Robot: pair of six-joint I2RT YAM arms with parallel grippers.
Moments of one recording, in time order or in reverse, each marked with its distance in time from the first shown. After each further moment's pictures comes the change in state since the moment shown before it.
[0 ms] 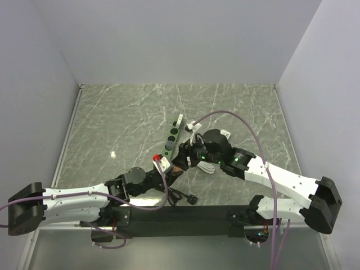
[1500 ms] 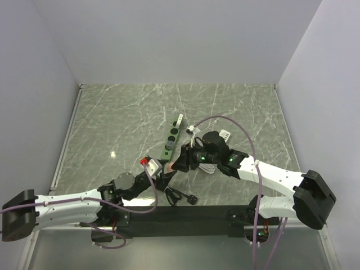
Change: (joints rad) left arm 0.004 -0.131 -0.126 0.051 -0.130 0.043; right arm -0.066 0.096 -0.118 0.179 -0.205 0.155
